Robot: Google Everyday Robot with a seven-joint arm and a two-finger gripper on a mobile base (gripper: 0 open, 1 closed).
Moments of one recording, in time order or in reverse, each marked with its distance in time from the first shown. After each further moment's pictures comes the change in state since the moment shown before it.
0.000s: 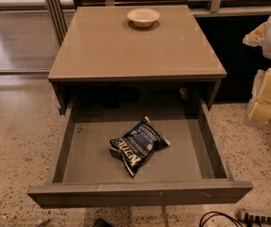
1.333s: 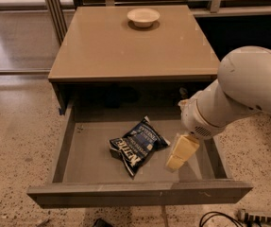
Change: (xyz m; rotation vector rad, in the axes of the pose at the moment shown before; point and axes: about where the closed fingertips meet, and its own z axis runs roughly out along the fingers) arm -0.067 0.061 0.193 -0.096 -0.206 0.083
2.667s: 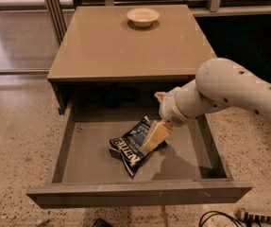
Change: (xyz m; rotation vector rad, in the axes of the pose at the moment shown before) arm -0.052 -0.048 0.075 -0.010 -0.231 -0.058
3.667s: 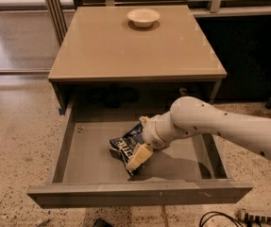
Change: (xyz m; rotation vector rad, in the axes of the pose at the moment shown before) arm 0.029 0.026 0.116 -0.065 -0.044 0.029
